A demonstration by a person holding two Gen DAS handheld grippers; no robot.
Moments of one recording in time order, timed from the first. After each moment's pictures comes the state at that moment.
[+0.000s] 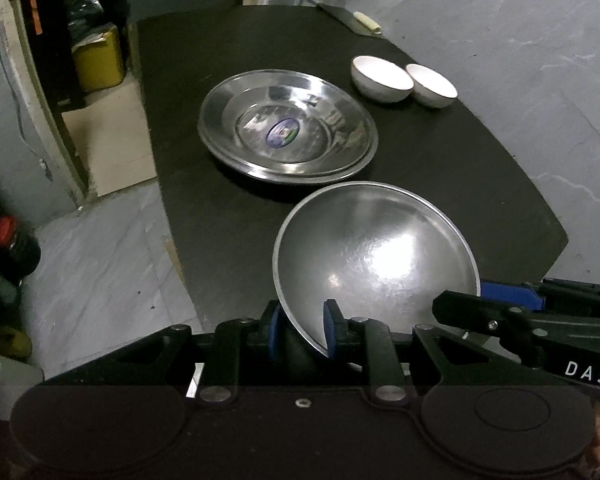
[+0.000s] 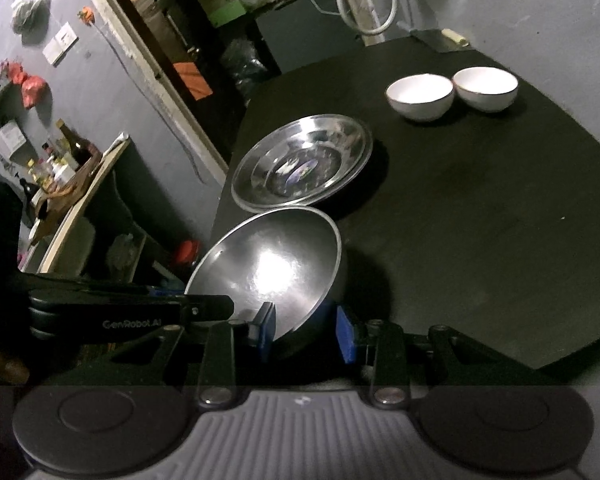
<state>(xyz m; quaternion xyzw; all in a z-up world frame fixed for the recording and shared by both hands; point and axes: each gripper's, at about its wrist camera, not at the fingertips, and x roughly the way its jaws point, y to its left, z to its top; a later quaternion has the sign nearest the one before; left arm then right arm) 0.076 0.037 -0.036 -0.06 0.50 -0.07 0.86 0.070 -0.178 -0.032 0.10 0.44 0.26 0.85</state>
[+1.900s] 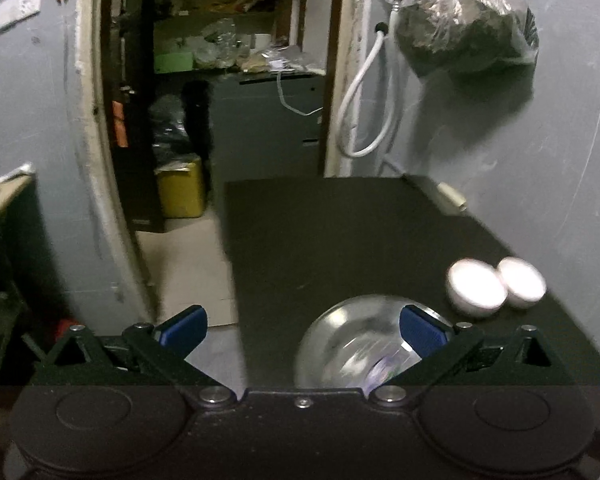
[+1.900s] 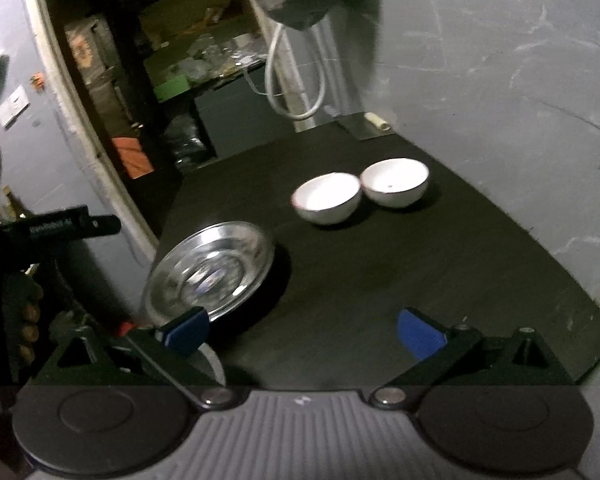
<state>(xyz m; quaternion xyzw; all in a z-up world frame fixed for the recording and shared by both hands) 0.171 0.069 0.023 -0.06 0.30 0.05 0.95 0.125 -0.236 -0.012 0.11 0.34 0.14 0.92</state>
